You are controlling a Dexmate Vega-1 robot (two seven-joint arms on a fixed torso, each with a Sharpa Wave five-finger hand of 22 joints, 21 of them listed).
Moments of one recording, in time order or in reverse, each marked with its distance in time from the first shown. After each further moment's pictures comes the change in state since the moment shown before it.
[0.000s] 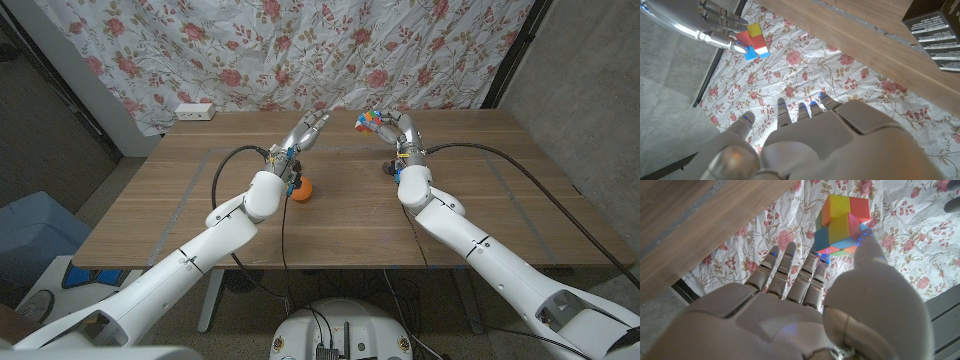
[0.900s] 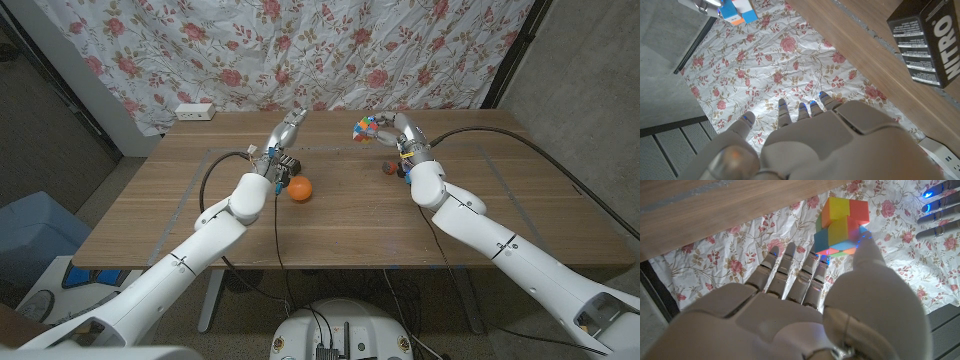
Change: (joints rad) left arm 0.038 -0.015 -0.084 0.075 -0.179 -0.129 0.004; left_hand 0.000 0.000 0.004 -0.004 0.000 -0.018 0.018 0.000 -0.003 0.005 0.005 0.000 0.000 0.005 -0.005 0.000 0.000 0.016 0.005 0.000 0.000; right arm -0.017 -0.158 -0.017 -0.200 -0.099 -0.154 0.179; right_hand -0.005 0.005 -0.008 0.000 0.000 -0.005 -0.005 -0.015 -0.007 -0.023 -0.002 0.000 0.000 -0.009 -0.002 -0.007 0.000 0.000 0.000 0.000 0.000
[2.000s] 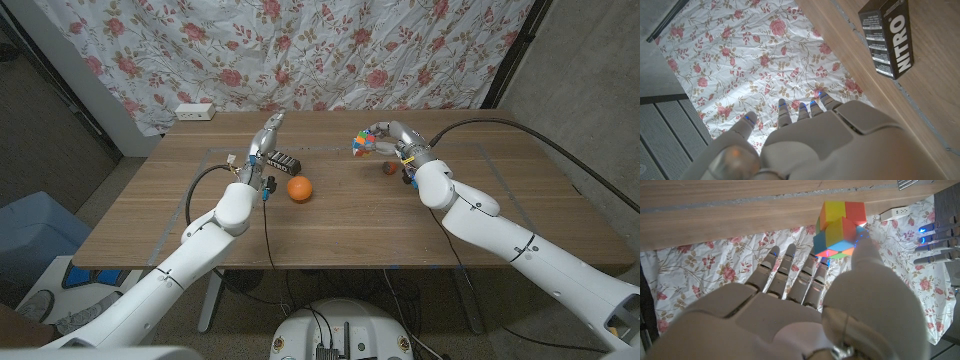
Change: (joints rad) left arm 0.108 0.013 -0.090 -0.021 -0.098 -0.042 0.063; left_hand 0.000 0.000 0.006 0.000 0.000 0.004 0.004 0.000 0.000 0.005 0.005 0.000 0.000 0.000 0.000 0.000 0.000 0.005 0.005 0.000 0.000; right arm -0.006 -0.103 -0.031 -0.127 -0.079 -0.145 0.186; right_hand 0.016 0.002 -0.004 -0.004 0.015 -0.031 -0.023 -0.031 0.002 -0.043 -0.004 -0.016 -0.015 -0.020 0.005 -0.040 -0.016 -0.013 0.013 0.000 0.000
